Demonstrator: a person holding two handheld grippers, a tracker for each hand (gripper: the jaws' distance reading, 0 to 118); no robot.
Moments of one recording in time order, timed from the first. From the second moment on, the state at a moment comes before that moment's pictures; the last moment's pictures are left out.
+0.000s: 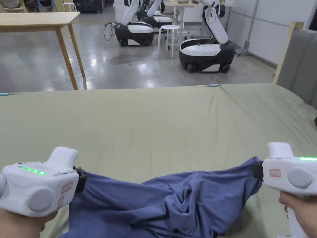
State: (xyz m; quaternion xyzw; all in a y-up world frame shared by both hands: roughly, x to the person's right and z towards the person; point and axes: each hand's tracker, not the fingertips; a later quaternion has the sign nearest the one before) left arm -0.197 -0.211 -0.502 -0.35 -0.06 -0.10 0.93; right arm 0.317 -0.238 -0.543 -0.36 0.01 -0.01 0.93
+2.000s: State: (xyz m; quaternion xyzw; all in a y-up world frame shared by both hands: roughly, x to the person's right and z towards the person) left arm -0.310 -0.241 -0.336 -0.36 0.01 0.01 0.93; right arm 0.304 -0.246 -0.386 -0.35 0.03 0.08 0.93
